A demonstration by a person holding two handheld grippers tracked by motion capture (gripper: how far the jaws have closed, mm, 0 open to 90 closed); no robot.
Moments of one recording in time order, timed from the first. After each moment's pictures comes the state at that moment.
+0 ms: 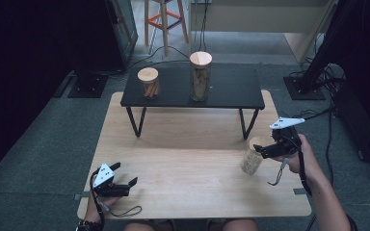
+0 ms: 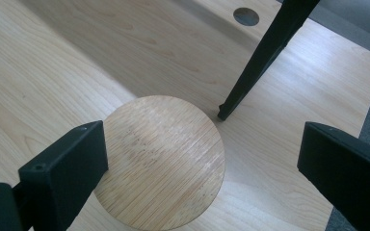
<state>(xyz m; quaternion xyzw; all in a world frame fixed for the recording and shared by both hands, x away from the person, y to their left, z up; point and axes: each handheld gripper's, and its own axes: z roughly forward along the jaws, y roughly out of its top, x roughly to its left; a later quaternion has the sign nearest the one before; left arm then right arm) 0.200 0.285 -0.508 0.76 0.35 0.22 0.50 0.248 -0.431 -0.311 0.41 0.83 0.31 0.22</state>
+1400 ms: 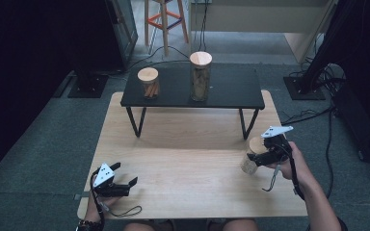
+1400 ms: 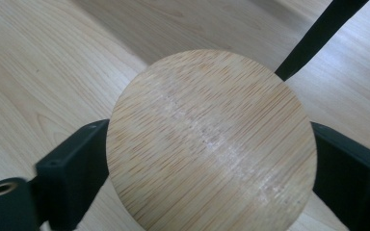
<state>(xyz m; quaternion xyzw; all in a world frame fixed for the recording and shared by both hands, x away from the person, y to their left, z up) 0.201 0.284 -0.508 0.76 0.35 0.22 0.50 0.258 -0.425 -0.342 0.40 0.84 0.31 0.18</state>
